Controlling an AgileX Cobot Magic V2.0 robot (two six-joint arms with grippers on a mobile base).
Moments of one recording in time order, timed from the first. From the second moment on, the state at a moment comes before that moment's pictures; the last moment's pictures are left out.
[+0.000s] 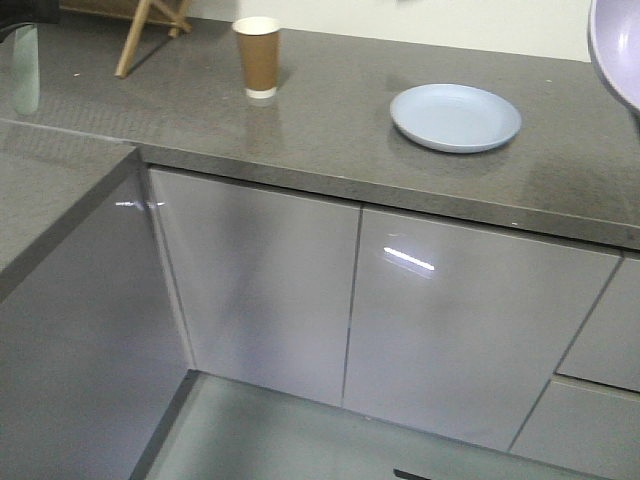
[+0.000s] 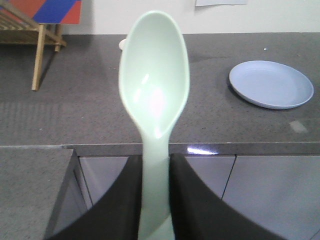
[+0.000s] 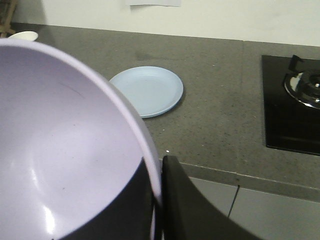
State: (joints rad) left arm -0.17 1.29 -1.50 -0.13 0.68 0.07; right arm -0.09 1.05 -1.43 0.09 0.89 -0.01
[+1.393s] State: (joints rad) left arm -0.17 1.29 -1.50 -0.13 0.68 0.07; right arm -0.09 1.05 -1.43 0.09 0.89 -0.01
